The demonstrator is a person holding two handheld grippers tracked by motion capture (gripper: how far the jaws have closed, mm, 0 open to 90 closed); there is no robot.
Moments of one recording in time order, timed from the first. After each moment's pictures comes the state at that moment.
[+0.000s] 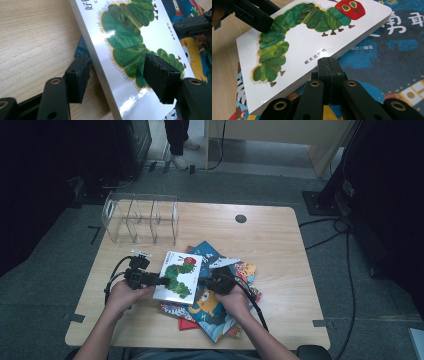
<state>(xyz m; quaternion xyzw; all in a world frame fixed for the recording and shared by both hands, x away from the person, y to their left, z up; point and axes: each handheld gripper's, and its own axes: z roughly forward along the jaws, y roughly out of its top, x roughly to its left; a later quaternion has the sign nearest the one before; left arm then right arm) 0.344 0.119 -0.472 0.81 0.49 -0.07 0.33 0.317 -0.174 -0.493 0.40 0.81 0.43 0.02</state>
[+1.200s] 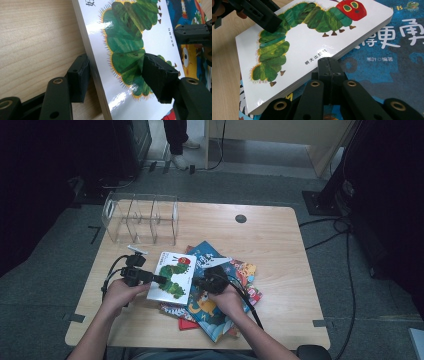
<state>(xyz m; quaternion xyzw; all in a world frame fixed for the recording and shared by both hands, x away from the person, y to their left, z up) 0.355 0.132 -0.475 0.78 0.53 -0.12 0.30 0.318 -0.154 -0.492 0.39 0.82 0.42 0.02</state>
